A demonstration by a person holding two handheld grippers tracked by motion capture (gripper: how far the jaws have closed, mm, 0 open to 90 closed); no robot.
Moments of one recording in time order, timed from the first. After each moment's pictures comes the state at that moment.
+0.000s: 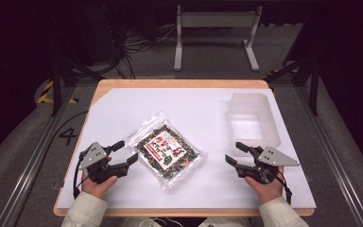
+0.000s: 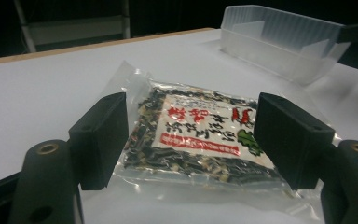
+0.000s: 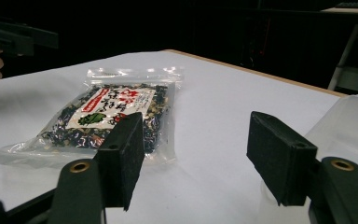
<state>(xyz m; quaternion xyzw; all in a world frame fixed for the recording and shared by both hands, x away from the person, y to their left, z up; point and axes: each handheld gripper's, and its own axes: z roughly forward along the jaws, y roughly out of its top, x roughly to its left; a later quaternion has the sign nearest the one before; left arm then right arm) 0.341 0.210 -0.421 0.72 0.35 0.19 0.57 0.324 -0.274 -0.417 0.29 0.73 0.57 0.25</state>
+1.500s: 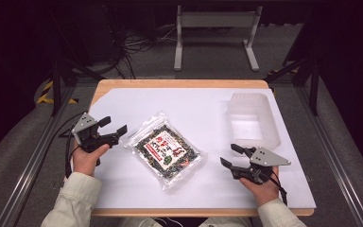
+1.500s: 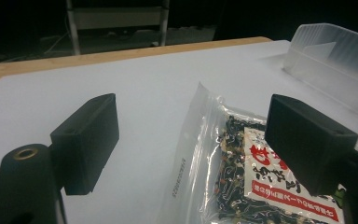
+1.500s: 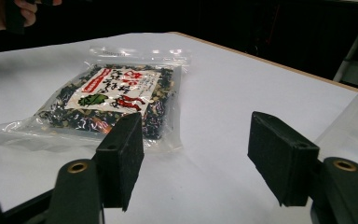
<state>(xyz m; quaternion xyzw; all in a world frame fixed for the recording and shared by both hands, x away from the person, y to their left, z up) 0.413 0.241 -0.403 0.70 0.42 0.20 0.54 0.326 -0.262 -0.422 0.28 0.75 0.54 0.25</state>
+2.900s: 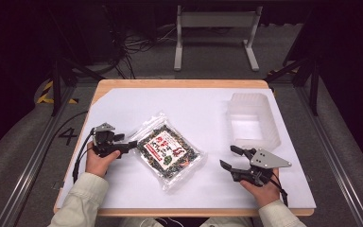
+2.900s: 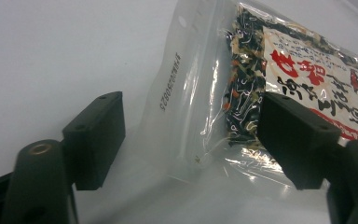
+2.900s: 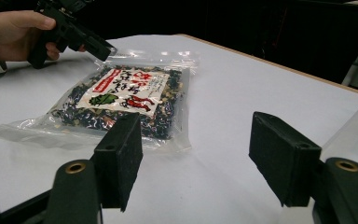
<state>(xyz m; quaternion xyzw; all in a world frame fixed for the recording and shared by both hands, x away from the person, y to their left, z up) 0.433 0.224 -0.456 0.77 0.45 0.07 0.45 0.322 -0.261 -0.422 0.26 0.76 0.55 0.24</state>
